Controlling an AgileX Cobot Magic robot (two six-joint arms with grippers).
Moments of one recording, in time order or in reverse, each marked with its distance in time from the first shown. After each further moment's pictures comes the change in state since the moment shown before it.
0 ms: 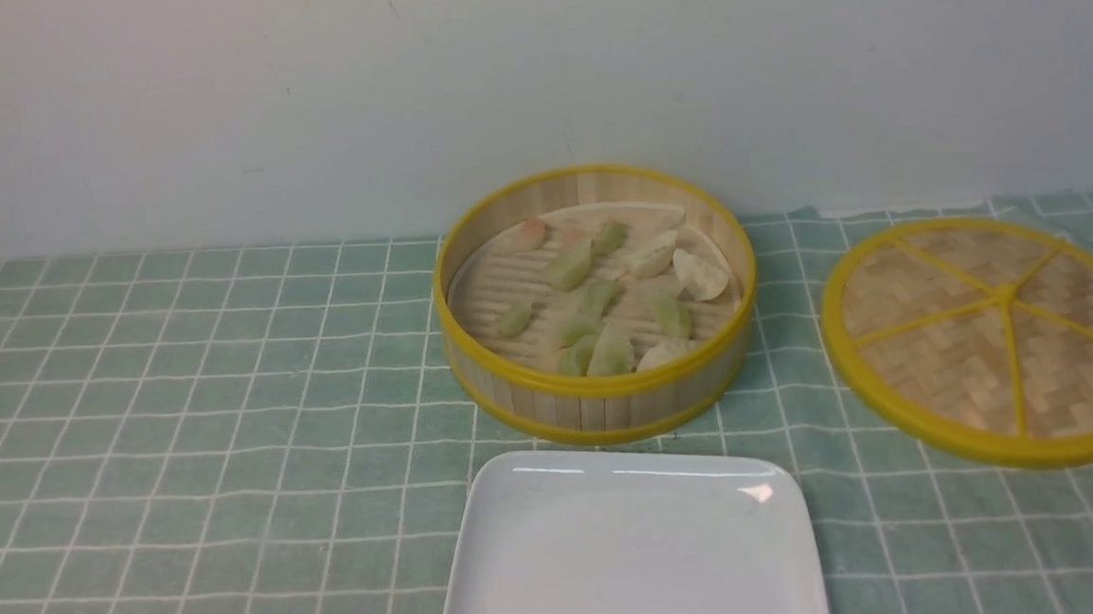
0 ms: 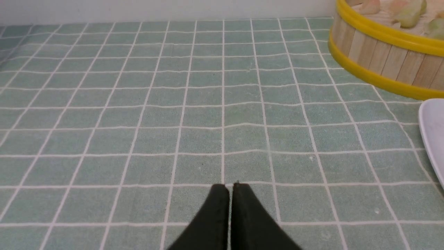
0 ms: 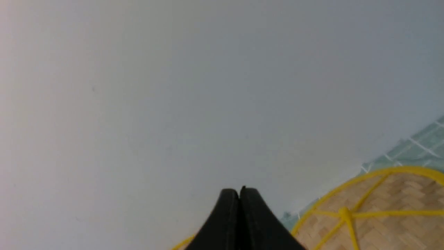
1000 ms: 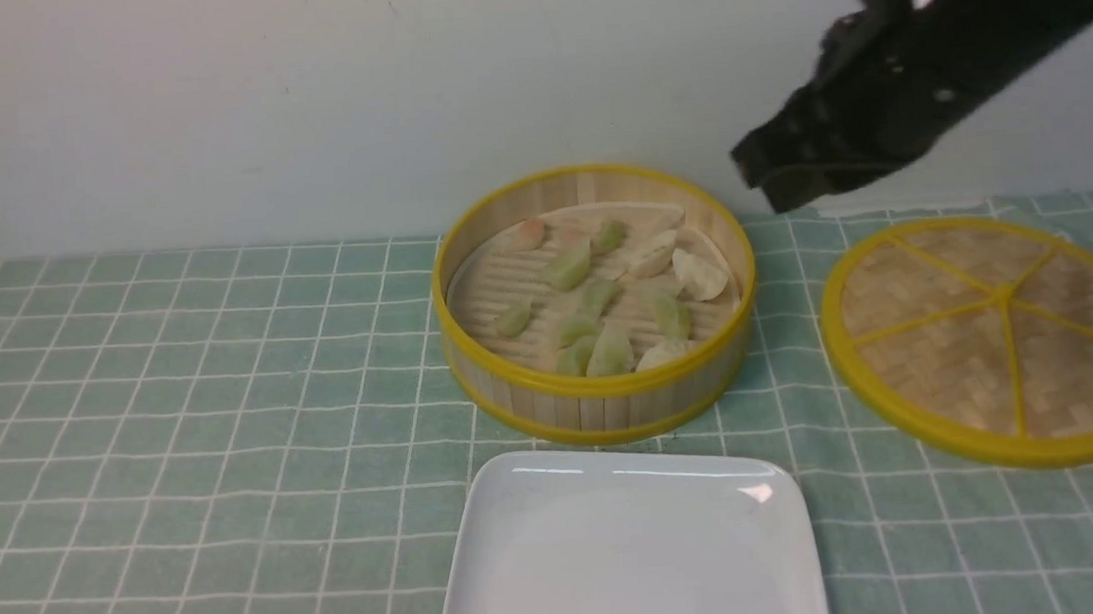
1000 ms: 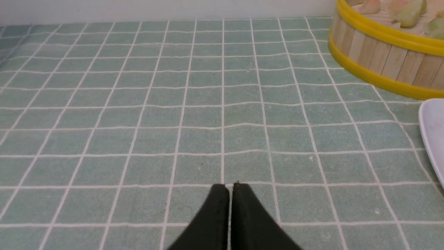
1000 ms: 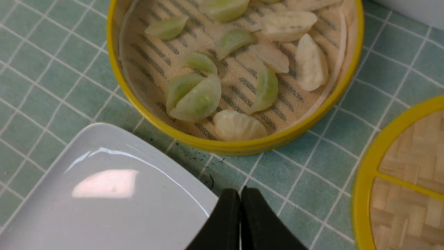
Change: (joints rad) right arm 0.434 1.722 -1.667 -0.340 1.179 -0.300; left arm 0.000 0.000 0.000 0.000 0.000 0.000
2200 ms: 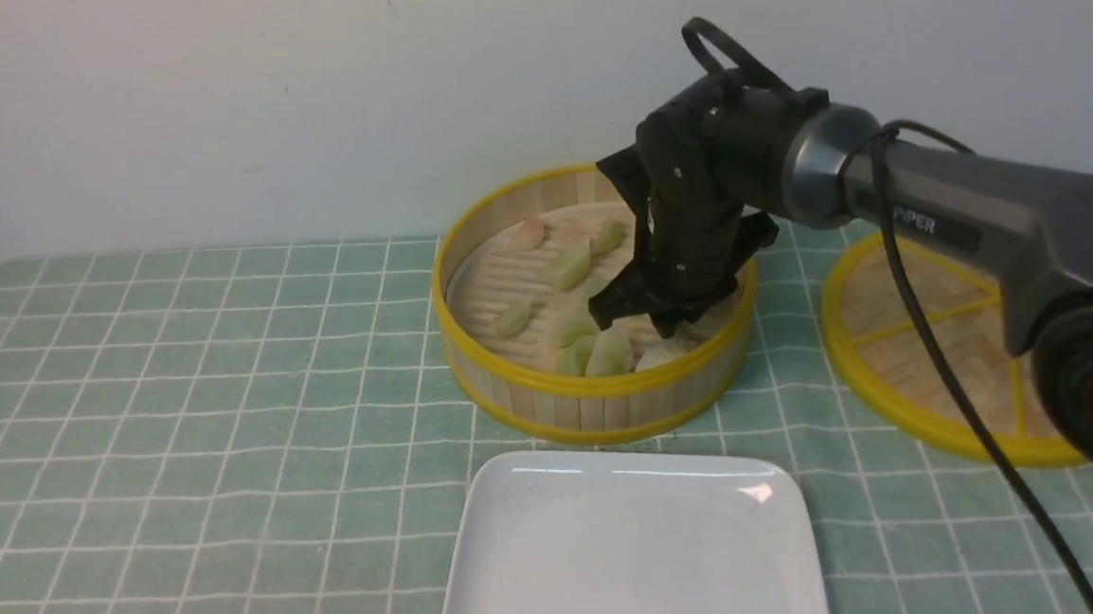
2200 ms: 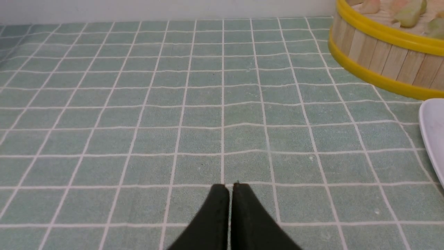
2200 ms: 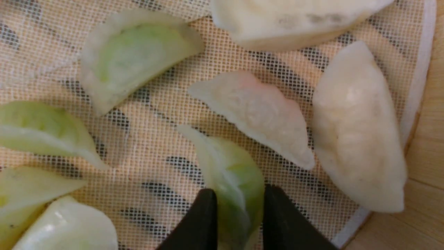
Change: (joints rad) right arm 0.084 0.600 -0.303 -0.291 -0.075 0.274; left arm 0.000 0.000 0.000 0.000 0.000 0.000
